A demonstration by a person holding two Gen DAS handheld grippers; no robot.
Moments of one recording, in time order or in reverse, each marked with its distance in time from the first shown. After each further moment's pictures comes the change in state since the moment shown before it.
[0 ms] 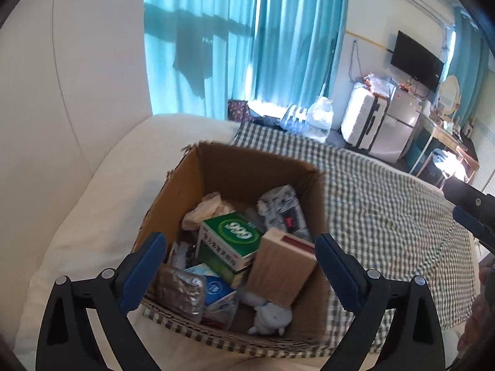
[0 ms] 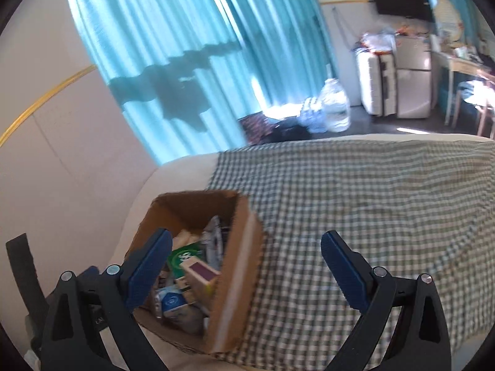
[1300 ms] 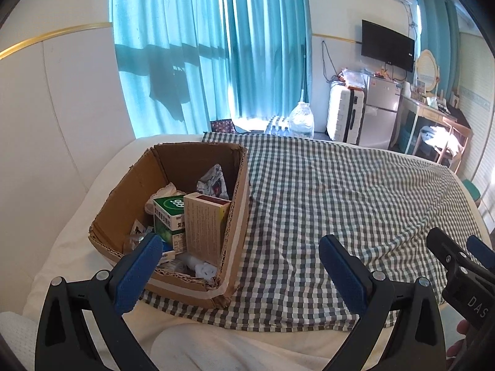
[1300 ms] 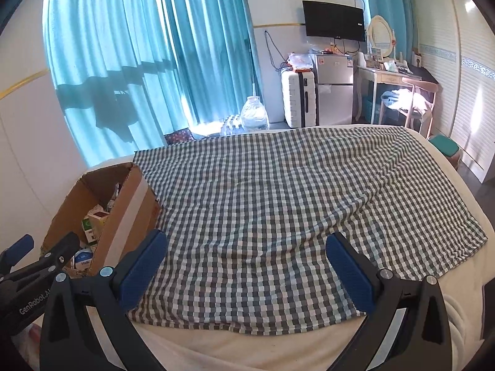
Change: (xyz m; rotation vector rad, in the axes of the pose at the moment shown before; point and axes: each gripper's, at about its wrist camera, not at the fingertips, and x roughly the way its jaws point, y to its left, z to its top) left arm -0.051 -0.116 -0.092 0.128 -0.103 0.043; right arm -0.082 -0.092 -0.100 0.021 -0.109 -0.327
